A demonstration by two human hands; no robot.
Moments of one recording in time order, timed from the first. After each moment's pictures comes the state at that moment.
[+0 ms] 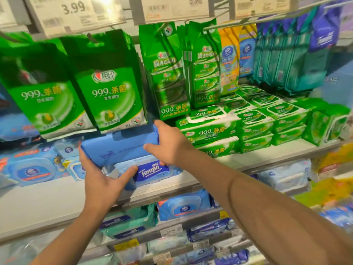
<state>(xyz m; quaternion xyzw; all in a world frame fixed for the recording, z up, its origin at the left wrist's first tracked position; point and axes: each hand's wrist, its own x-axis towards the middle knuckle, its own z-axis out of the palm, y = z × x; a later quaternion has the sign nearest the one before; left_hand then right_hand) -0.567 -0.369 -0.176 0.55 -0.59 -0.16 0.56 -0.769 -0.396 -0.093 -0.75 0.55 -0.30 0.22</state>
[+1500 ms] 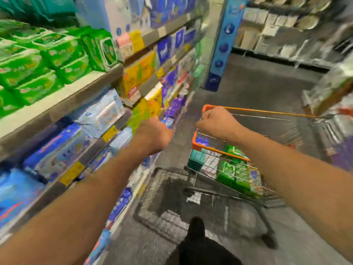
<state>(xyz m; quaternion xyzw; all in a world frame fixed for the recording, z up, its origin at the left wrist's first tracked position) -1.010 -0.191 -0.242 0.09 -0.97 -0.17 0.13 -1.115 -0.020 -0.194 -0.31 0.92 -0.21 0.10</state>
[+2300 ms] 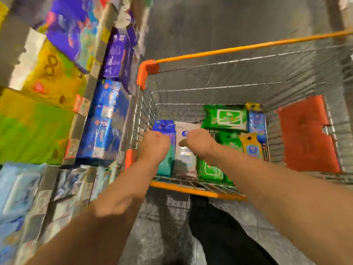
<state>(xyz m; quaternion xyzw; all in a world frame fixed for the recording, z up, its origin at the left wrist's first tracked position) -1.374 -0.084 -0.510 0.39 -0.78 -0.47 -0.14 -1.423 0.044 -0.508 0.05 0.83 -0.39 0.38</state>
